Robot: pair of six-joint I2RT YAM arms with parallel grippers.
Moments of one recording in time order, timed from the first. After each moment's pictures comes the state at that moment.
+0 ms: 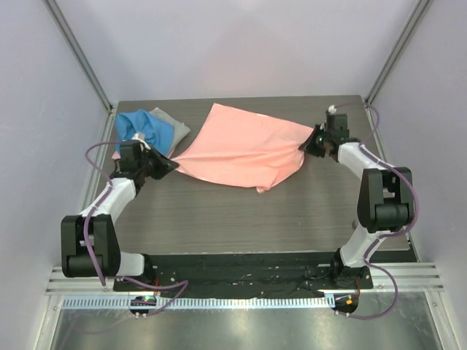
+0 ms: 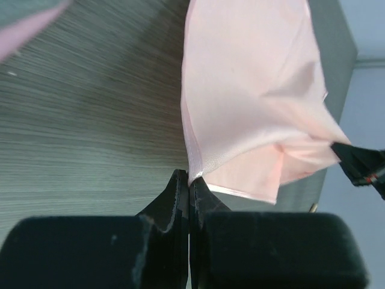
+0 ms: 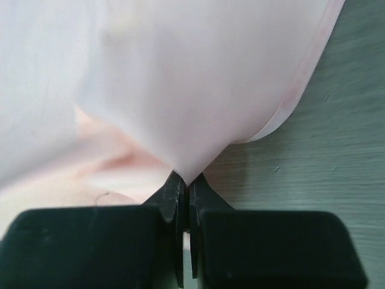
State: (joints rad) left arm -0.02 1.38 0.78 -0.06 0.36 -0.75; right arm 0.03 1.76 1.08 -0.11 -0.25 0.53
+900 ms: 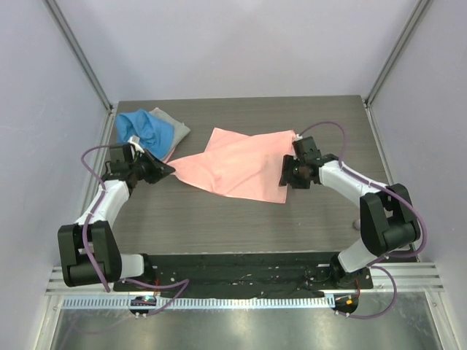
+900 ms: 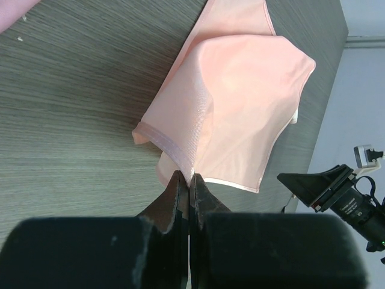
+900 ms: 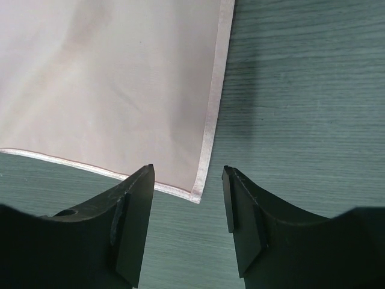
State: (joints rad) left arm 0.11 1.32 0.78 -0.20 0.52 -0.71; right arm 0.32 1.55 0.95 -0.44 -0.05 0.46
